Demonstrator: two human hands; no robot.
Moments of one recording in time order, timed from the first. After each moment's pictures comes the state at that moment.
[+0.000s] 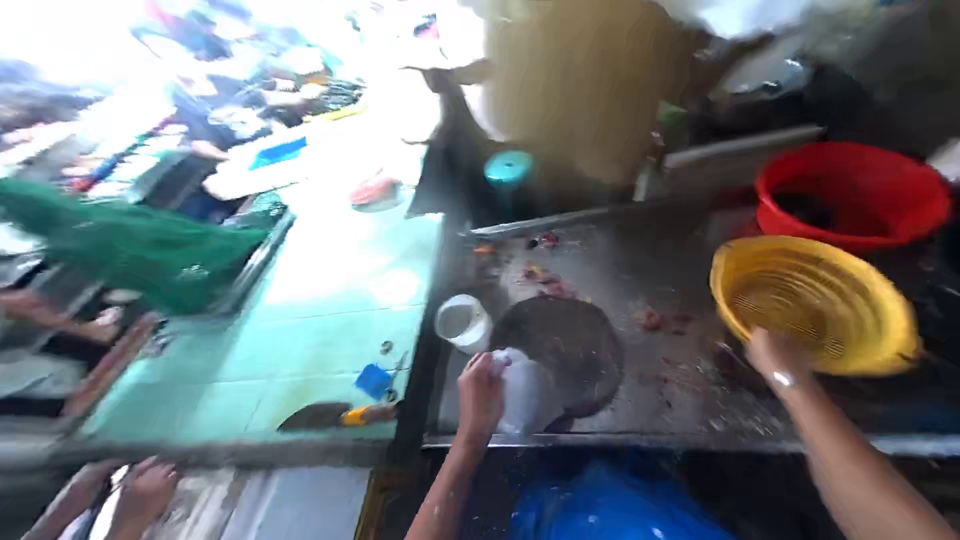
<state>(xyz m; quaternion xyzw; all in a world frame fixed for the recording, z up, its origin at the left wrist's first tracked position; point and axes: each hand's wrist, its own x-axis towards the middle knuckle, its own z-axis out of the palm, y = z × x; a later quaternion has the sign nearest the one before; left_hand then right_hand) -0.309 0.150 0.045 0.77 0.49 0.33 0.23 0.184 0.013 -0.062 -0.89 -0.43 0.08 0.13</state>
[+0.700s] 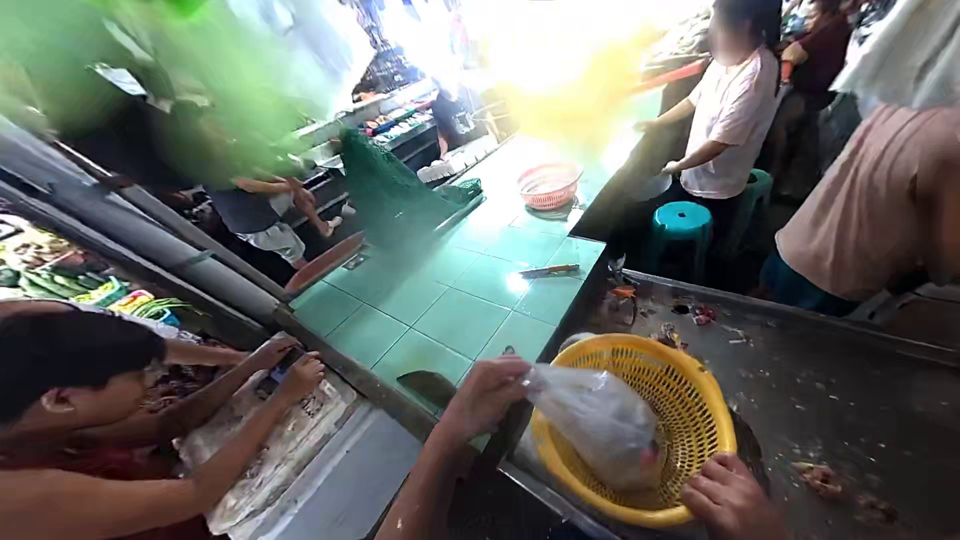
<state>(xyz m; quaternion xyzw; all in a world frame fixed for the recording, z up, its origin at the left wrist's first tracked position) -0.500 0.247 0.143 0.77 0.40 0.38 0.31 -0.095 0.171 0.002 -0.33 -0.90 -0.05 0.29</state>
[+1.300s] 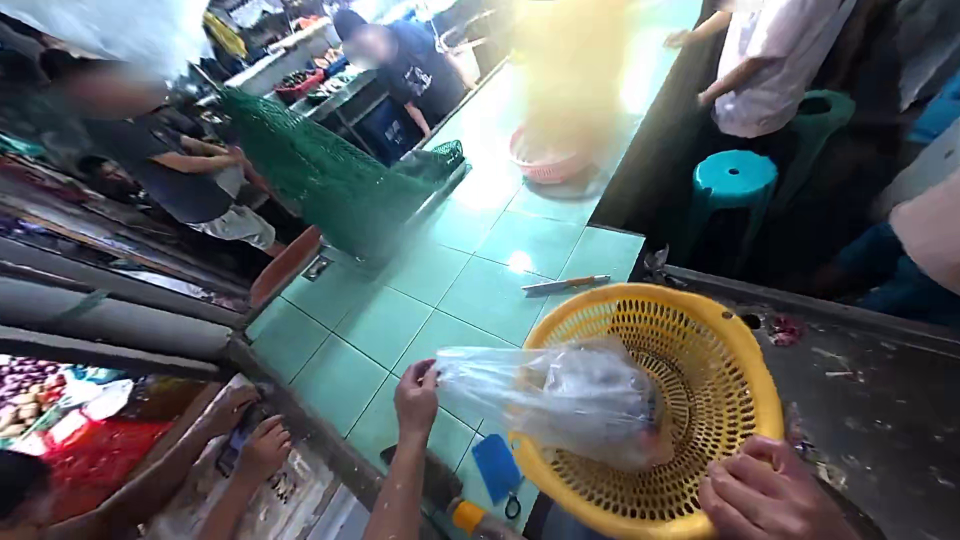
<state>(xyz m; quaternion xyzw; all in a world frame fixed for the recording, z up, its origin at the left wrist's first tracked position) -0.711 0.472 -0.016 0.48 0.77 0.39 0.16 -0.190 0.397 0.056 -0.31 -0.91 0.01 0.26</state>
